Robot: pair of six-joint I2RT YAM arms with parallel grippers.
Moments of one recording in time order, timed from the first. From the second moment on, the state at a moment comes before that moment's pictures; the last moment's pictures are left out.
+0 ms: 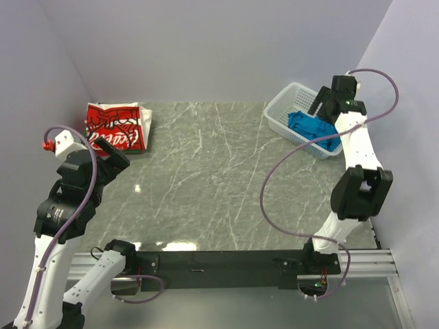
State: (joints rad) left arm -0.25 0.72 1.22 -0.96 -0.47 -0.71; right arm -0.12 1.71 1.66 -0.69 0.19 0.36
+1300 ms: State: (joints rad) left arm -0.25 0.47 1.26 -1.33 -0.46 -0.85; right arm -0.12 2.10 1.83 -0.70 0.21 0.40
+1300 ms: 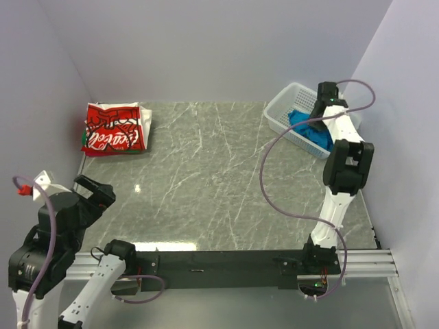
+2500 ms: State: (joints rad) left arm -0.25 0.72 0.92 -0.89 -0.11 -0.61; right arm 0.58 0.89 0.84 -0.81 0.16 0.77
